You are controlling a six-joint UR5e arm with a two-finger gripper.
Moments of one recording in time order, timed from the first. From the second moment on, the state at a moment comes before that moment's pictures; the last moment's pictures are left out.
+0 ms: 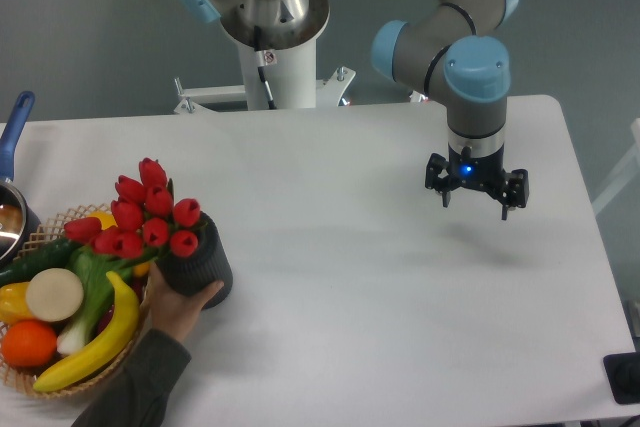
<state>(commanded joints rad) 2.77 -1.91 -1.86 -0.66 1.59 1.17</state>
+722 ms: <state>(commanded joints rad) 2.74 -1.87 -1.86 -0.64 1.30 1.17</state>
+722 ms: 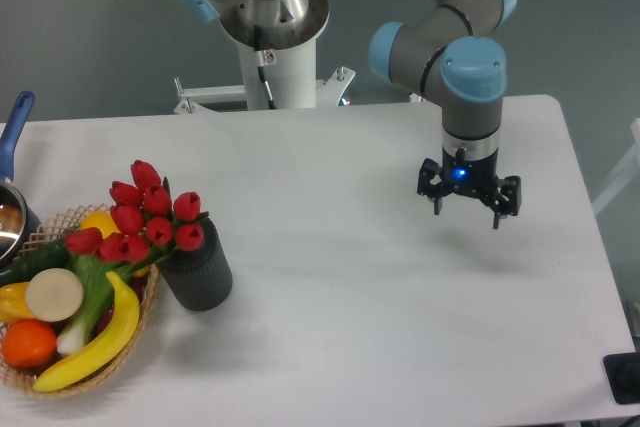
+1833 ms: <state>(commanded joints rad) 2.49 -1.68 -2.00 -0.63 0.66 1.04</state>
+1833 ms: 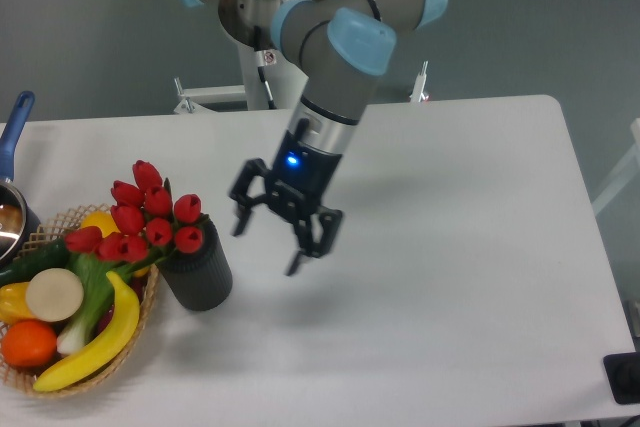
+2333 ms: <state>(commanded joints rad) 2.46 -1.75 -1.98 -0.63 0.65 1.07</state>
